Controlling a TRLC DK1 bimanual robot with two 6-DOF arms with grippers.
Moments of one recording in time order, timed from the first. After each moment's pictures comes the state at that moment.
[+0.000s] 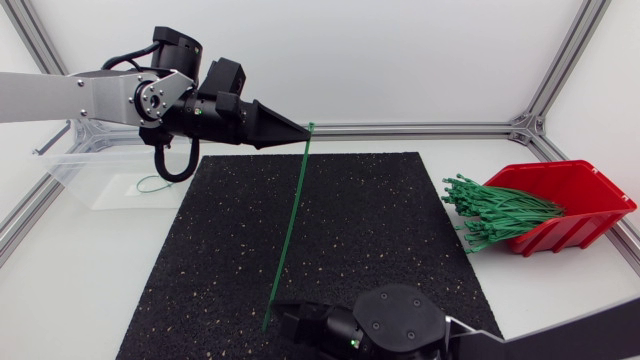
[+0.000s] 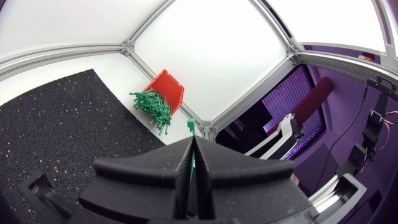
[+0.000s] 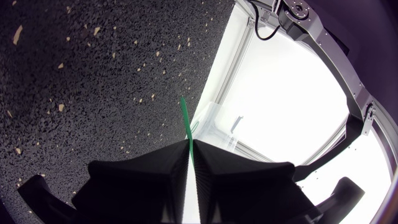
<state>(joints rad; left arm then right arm) -0.28 1.82 1.34 -0.25 1.33 -0.10 1.13 1.69 0.35 0.99 0.09 -2.02</state>
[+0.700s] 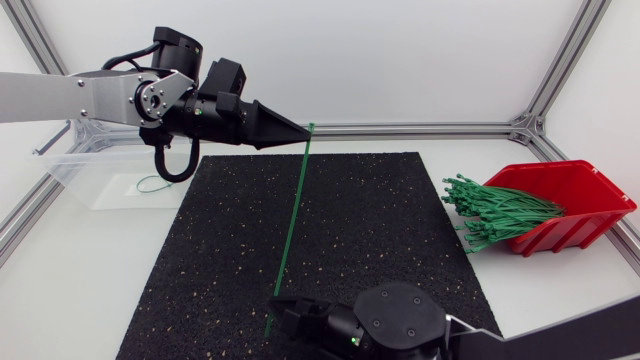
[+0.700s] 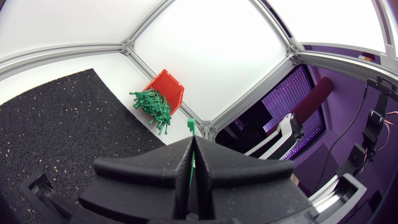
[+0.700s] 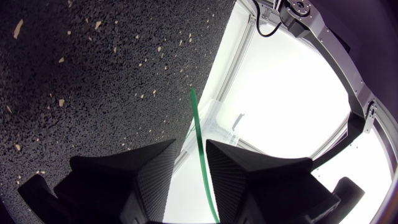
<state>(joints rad) -0.28 1.82 1.34 -0.25 1.33 -0.10 1.12 1.69 0.35 0.99 0.10 -2.02</state>
